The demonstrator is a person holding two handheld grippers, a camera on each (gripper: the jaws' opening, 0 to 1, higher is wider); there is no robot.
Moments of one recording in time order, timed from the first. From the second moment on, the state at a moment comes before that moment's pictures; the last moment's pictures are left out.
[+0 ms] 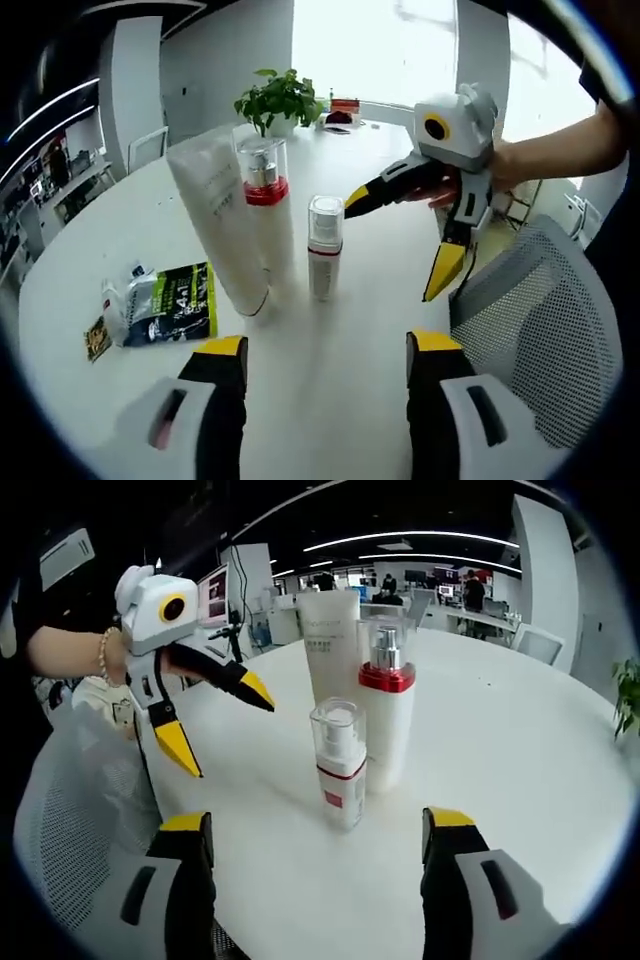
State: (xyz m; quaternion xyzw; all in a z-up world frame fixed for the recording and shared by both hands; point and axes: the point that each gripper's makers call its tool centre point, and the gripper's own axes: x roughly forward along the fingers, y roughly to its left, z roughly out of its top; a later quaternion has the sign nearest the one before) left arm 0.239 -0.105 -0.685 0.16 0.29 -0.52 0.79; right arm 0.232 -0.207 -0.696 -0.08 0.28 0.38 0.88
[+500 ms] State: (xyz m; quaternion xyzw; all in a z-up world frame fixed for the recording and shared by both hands) left arm 0.226 -0.049 -0.672 0.09 0.30 -0.44 0.84; right arm 0.222 -0.201 -0.685 -0.05 0.27 0.36 0.89
